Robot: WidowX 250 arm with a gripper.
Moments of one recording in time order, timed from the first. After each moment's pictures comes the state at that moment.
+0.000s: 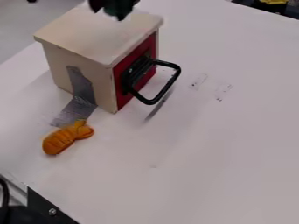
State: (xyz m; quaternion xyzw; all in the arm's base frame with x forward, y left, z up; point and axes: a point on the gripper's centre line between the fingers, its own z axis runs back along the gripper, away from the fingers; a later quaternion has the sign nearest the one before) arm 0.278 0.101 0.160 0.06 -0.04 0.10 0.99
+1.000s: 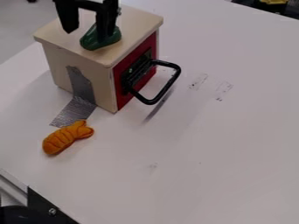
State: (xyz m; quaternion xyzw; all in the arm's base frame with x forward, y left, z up) arm 0.277 0.123 0.135 0.02 0.04 0.06 1.00
